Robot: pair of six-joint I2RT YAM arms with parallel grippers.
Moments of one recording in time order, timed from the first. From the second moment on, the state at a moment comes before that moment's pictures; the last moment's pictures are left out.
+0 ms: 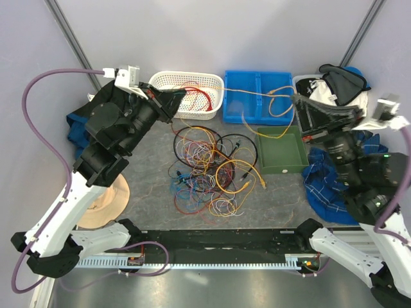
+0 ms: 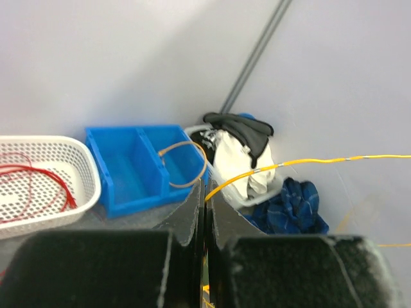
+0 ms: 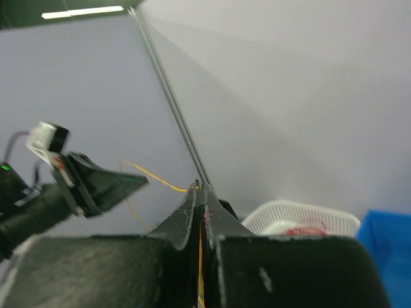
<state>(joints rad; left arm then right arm) -0.71 1.04 1.43 -0.20 -0.11 -0.41 0.60 0.74 1.27 0.05 0.05 0.40</state>
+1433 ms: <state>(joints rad) -0.70 1.26 1.56 -0.19 0.06 -0.38 0.60 0.99 1.26 0.10 -0.24 0.48</state>
